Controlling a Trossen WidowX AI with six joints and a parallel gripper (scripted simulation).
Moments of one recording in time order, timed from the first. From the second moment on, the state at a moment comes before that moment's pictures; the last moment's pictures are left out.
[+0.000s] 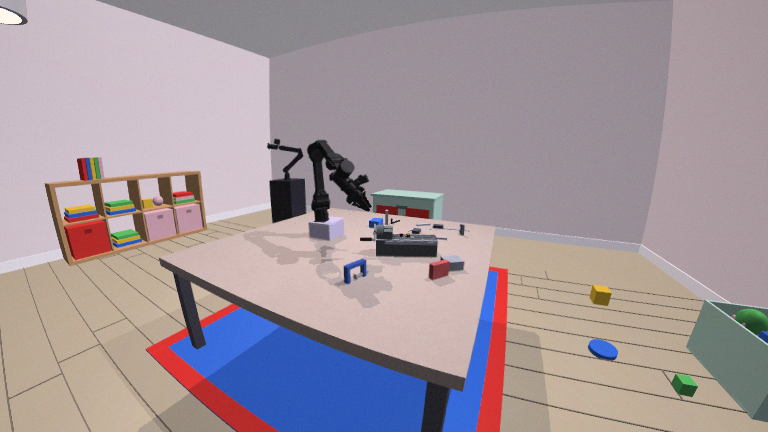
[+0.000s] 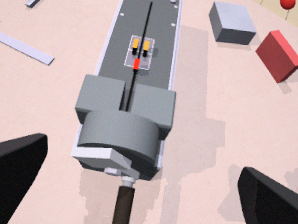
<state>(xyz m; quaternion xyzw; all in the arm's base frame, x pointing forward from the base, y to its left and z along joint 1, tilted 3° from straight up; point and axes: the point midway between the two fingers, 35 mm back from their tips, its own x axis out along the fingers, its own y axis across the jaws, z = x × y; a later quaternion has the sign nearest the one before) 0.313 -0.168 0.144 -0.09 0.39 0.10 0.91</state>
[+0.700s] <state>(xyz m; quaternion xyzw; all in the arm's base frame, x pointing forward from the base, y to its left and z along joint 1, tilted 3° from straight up) 0.311 -0.173 0.053 -0.08 0.39 0.10 0.91</state>
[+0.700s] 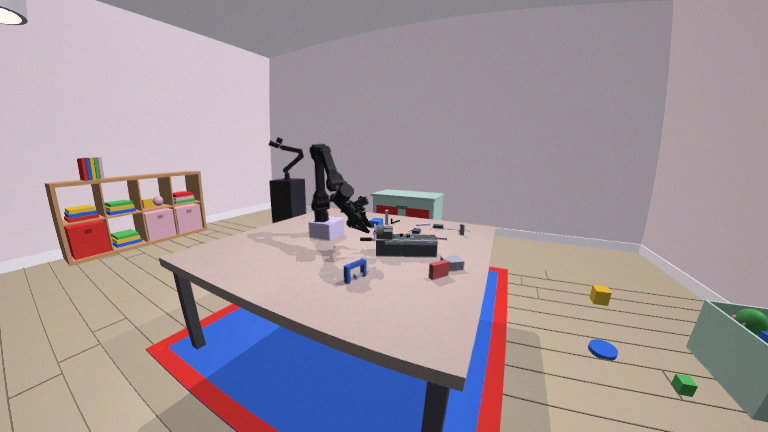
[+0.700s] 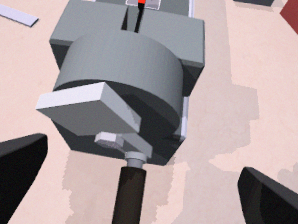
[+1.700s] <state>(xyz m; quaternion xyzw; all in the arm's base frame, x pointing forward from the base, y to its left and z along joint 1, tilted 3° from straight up) 0.311 -0.178 0.006 -0.08 0.39 0.10 0.91</state>
